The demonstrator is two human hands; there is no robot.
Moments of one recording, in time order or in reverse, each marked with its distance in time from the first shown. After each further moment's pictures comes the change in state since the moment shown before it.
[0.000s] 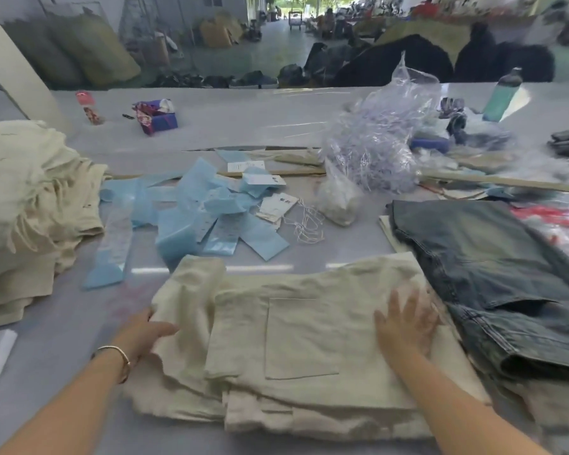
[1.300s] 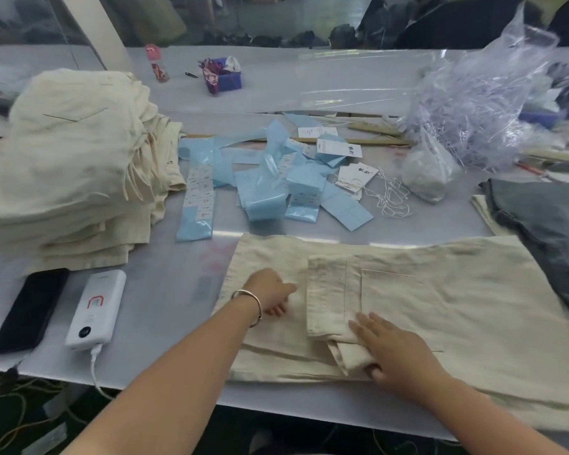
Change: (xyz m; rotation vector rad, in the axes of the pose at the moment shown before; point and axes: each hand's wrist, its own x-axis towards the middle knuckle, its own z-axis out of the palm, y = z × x) left_hand 0.022 -0.004 0.020 0.368 -0.230 0.157; right_hand -0.145 -0.134 -0.010 -0.189 -0.246 -0.881
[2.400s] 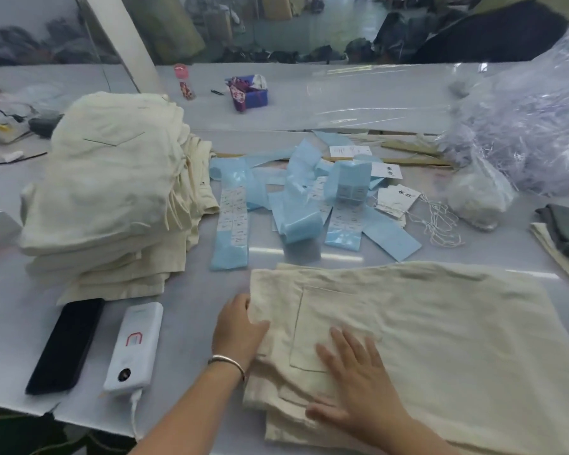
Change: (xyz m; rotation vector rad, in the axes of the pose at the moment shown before) left_hand -0.008 -0.088 -0.082 -0.004 0.520 0.030; right_hand 0.088 -0.117 0.004 0.032 0.147 -0.028
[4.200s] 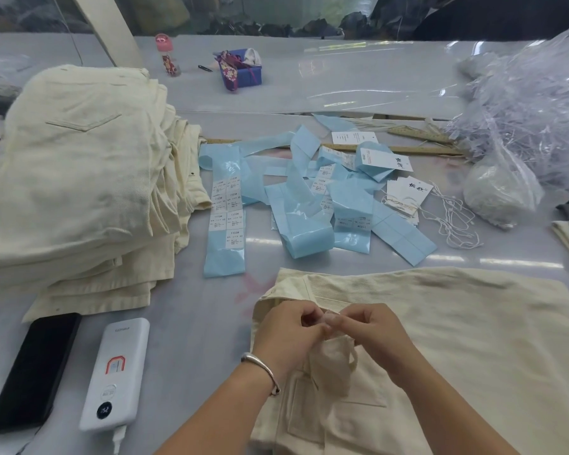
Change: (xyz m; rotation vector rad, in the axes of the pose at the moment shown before) left_hand 0.007 0.060 0.018 -0.291 -0.380 0.229; right_hand 0.079 0.019 -0.062 1.295 0.097 0.333
